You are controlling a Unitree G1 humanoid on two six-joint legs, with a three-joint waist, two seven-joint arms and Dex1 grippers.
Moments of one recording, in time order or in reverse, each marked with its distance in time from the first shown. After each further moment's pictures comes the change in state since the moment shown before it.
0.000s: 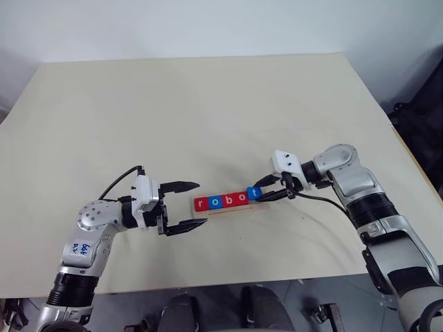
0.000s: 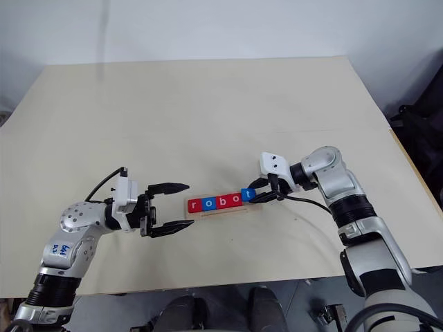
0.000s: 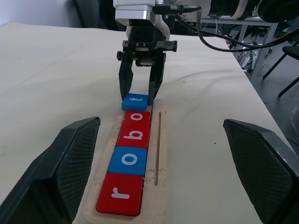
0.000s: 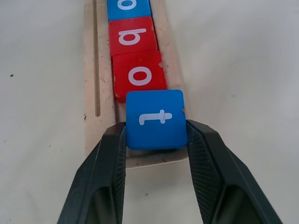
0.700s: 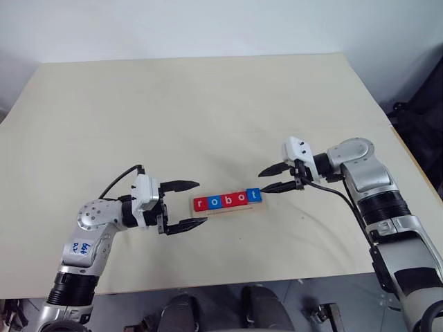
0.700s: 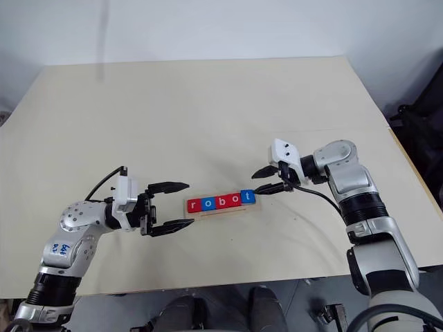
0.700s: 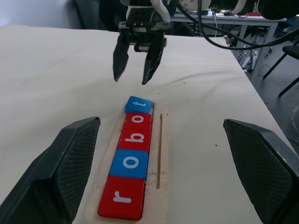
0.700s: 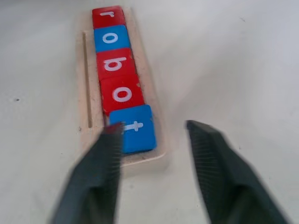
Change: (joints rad) left arm -0.013 -0.003 0.000 0.001 0.000 0.000 0.001; right arm 0.004 -0.016 -0.082 -0.015 0.071 0.011 -0.031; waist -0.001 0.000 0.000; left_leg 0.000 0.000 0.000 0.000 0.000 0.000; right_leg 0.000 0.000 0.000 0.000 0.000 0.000
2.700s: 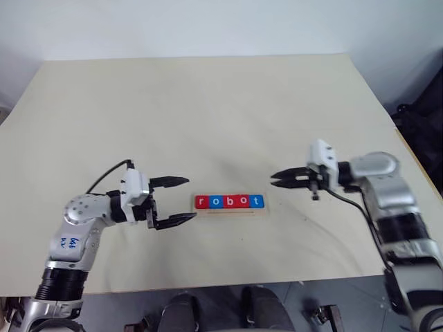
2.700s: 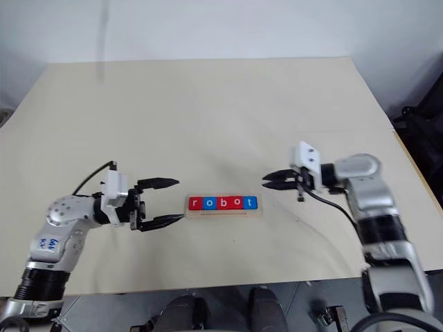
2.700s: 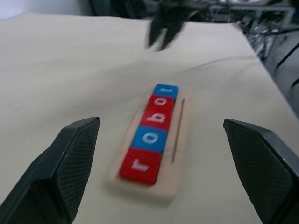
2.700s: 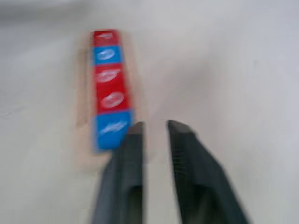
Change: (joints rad) left arm -0.017 0.101 0.070 0.067 -0.008 0.015 -0.047; right arm 0.382 -0.134 -0.223 -0.406 0.186 0.067 -0.038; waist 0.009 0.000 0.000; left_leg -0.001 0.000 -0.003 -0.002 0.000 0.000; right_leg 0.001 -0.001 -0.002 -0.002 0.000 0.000
